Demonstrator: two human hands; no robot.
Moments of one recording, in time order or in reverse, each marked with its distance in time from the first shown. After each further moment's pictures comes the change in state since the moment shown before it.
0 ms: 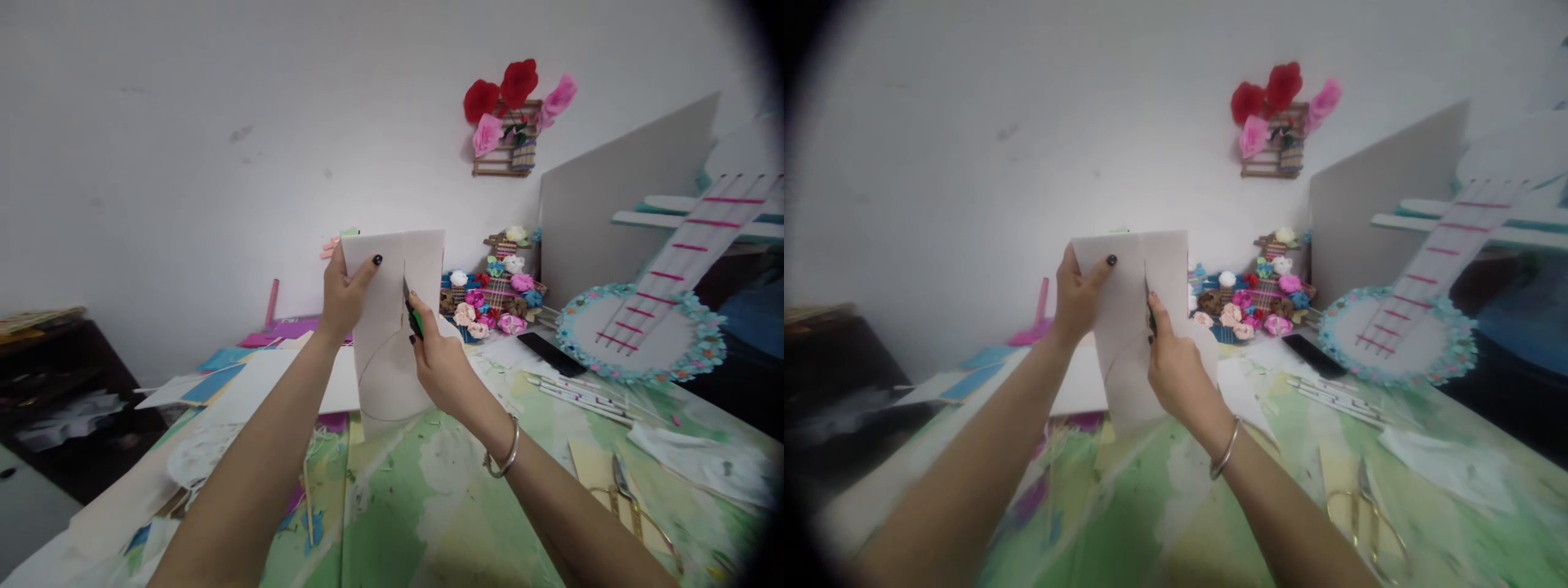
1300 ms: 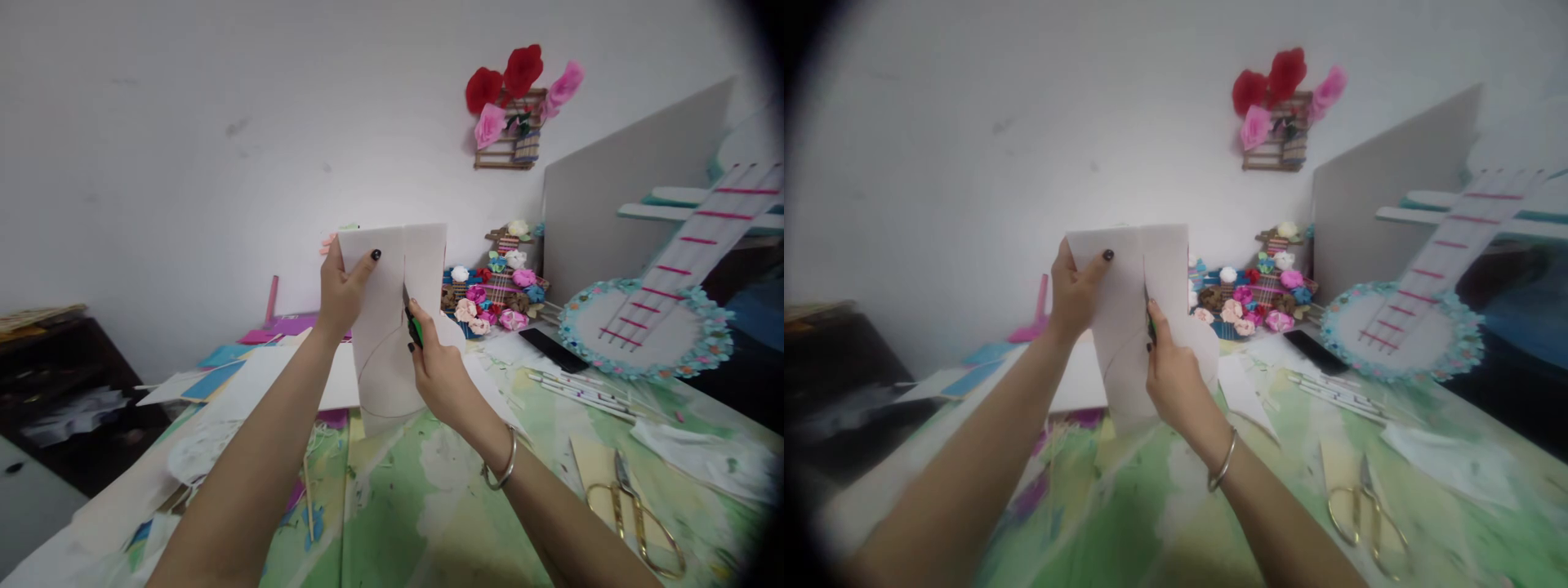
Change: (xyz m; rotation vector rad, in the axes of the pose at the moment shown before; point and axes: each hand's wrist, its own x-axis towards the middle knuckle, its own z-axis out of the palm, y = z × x) left_hand 0.002 -0.009 -0.002 0.021 0.002 0.058; right_hand -0.012 0.005 0.014 0.070 -0.011 0.060
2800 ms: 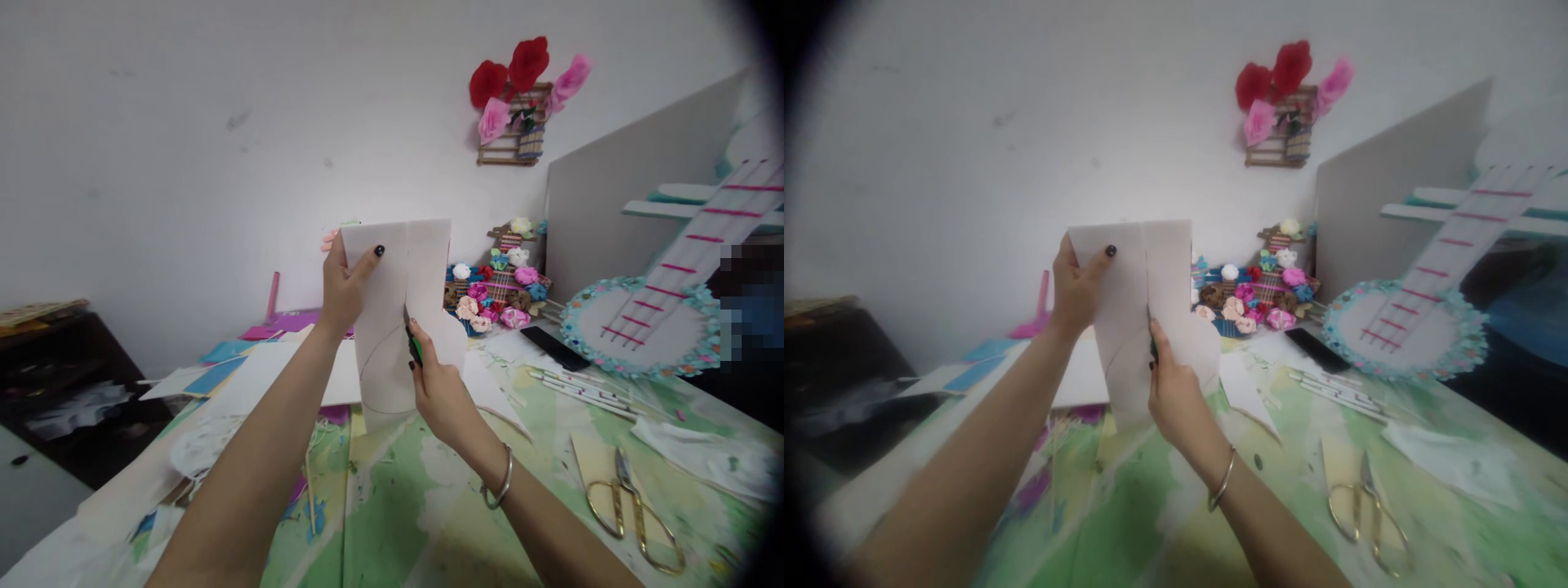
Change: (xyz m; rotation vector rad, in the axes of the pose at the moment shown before) left_hand -0.001 0.003 0.001 -0.004 -0.007 0.047; right_hand -0.023 0.008 0.016 -0.050 -0.080 0.059
